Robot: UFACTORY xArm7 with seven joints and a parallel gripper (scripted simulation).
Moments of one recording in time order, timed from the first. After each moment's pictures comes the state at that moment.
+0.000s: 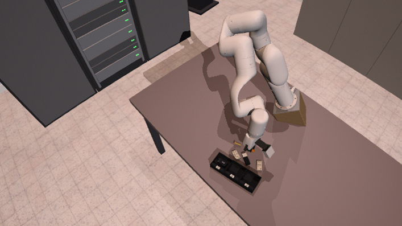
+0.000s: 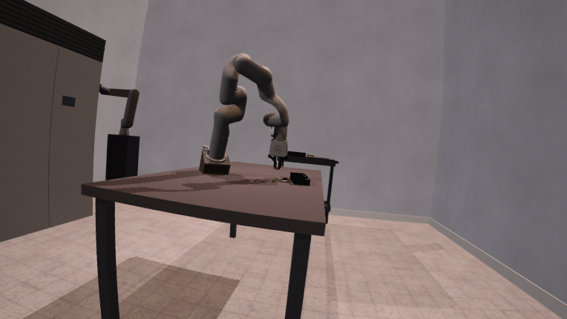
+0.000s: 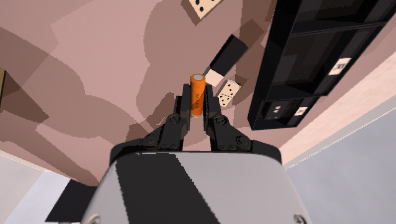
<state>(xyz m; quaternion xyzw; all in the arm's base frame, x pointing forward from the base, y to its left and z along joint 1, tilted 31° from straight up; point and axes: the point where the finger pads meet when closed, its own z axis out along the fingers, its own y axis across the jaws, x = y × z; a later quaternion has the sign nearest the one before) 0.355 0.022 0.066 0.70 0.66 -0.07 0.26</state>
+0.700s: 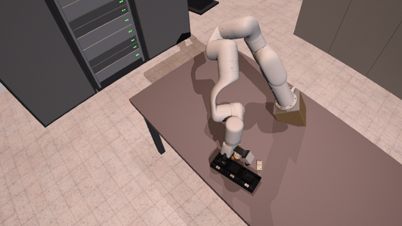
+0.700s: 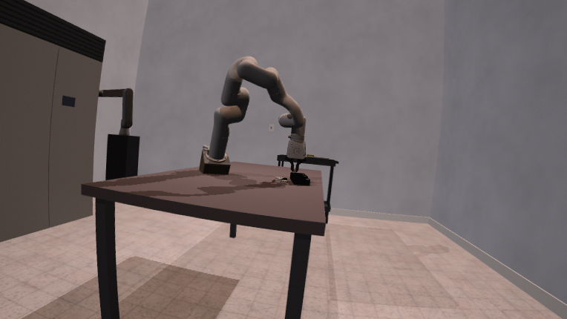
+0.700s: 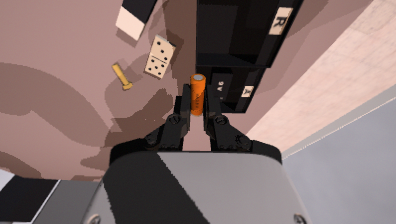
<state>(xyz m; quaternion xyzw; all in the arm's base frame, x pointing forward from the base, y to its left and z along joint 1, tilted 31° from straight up) 0.448 -0.020 0.115 0.64 0.72 -0.09 0.25</state>
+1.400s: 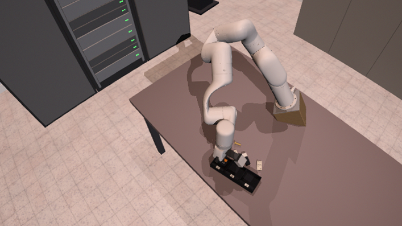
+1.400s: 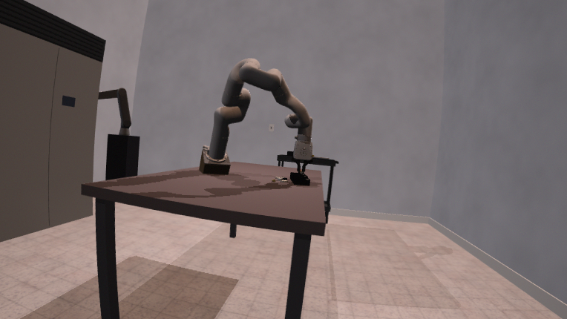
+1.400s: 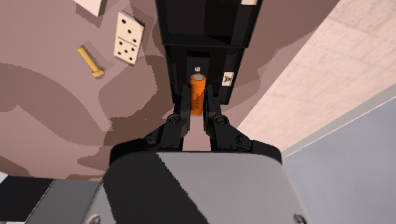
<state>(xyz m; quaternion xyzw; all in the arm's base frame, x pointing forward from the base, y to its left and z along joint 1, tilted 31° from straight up) 0.481 -0.034 0.130 0.64 0.72 -0.09 0.25</state>
